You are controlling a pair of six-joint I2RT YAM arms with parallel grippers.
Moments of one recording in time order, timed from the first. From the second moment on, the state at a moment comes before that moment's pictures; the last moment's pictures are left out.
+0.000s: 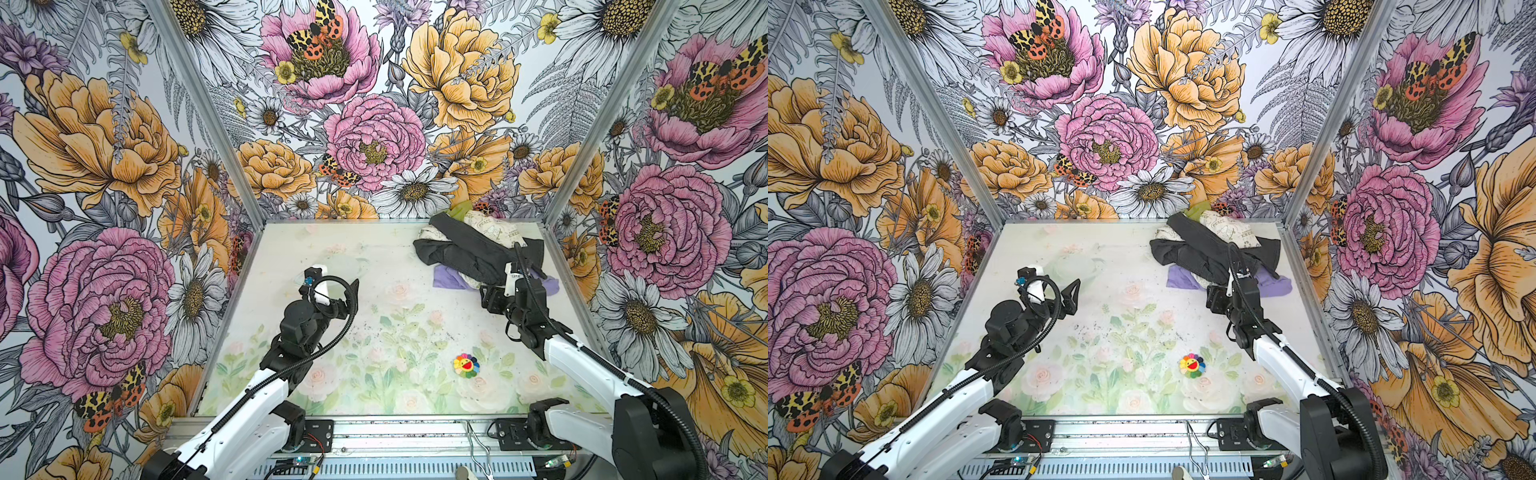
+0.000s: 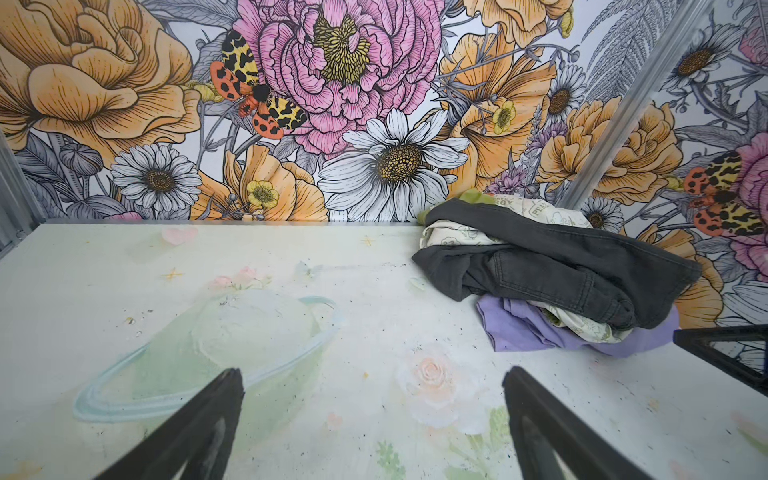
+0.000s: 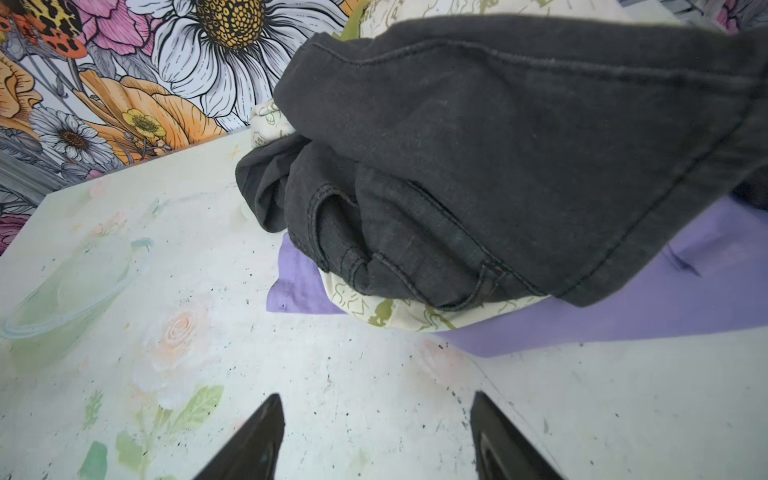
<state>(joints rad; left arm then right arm) -0.41 0.81 0.40 0.31 -0.09 -0.21 0.16 1.14 0.52 0.05 -0.03 0.36</state>
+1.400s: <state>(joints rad) -0.41 0.76 0.41 0.31 -0.07 -0.24 -0.17 1.58 0.48 0.42 -0.29 0.93</state>
